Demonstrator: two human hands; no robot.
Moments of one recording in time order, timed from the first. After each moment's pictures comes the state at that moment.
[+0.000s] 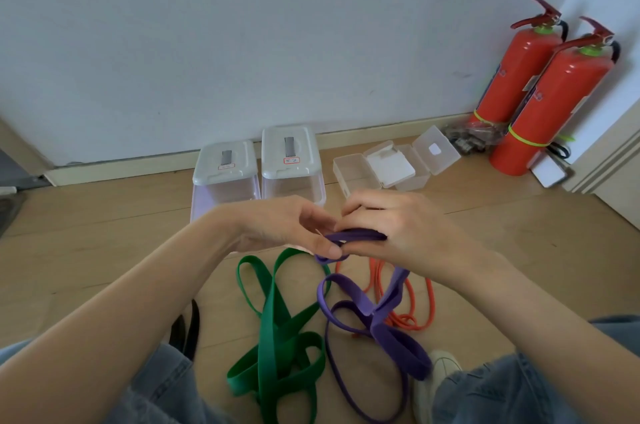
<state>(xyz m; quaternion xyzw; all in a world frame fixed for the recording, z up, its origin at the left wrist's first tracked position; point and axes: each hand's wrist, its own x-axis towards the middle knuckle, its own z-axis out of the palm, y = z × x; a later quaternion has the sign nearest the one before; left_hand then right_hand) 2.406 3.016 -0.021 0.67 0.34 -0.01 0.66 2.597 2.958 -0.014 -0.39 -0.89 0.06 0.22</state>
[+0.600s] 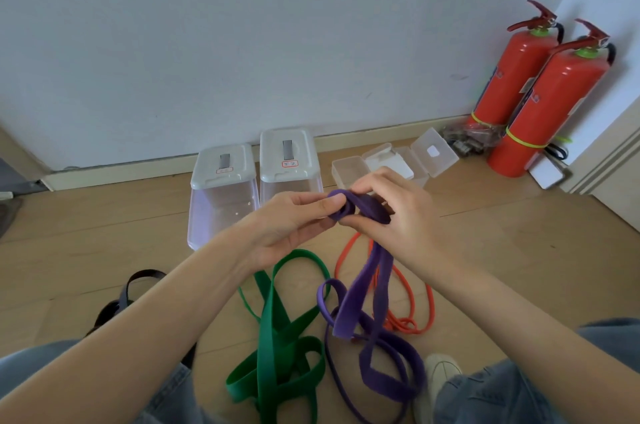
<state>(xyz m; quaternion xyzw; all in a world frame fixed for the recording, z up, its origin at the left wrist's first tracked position) 2.420 3.010 -0.036 0.46 0.39 0.28 0.75 2.594 2.972 -0.036 -0.49 -0.76 0.12 0.40</state>
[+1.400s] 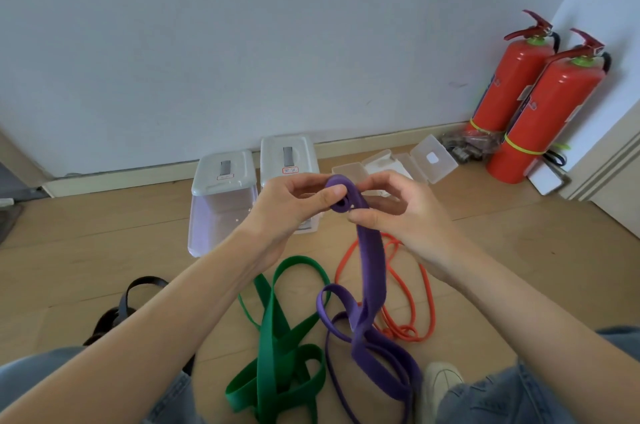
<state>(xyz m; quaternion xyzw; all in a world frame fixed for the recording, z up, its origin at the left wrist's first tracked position) 2.426 3.006 -0.021 0.54 0.42 0.41 0.60 2.599 2.970 -0.019 -0.52 -0.59 0.43 0.44</state>
